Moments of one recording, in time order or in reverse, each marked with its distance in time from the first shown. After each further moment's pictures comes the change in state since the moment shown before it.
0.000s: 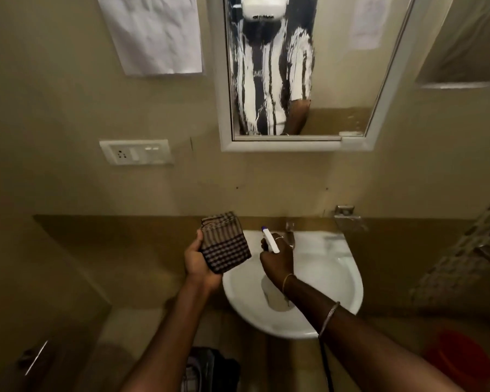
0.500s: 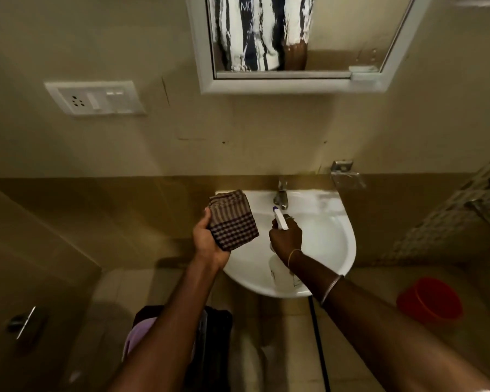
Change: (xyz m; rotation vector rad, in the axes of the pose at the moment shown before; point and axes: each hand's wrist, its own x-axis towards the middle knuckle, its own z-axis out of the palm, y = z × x) left_hand 0.053 -0.068 -0.028 -0.005 0.020 -0.124; right_hand 0.025 0.073 -0.022 -0.092 0.110 0.239
